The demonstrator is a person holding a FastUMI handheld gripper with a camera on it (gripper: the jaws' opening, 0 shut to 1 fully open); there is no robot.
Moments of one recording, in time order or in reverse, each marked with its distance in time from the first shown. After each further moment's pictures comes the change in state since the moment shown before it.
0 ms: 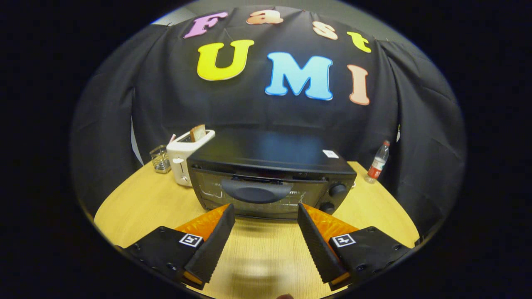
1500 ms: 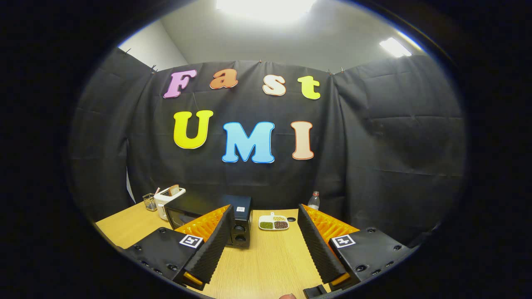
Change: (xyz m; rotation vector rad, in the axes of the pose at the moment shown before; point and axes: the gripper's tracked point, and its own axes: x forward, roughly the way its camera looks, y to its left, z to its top) arm -0.189 -0.221 0.067 0.069 -0.329 -0.101
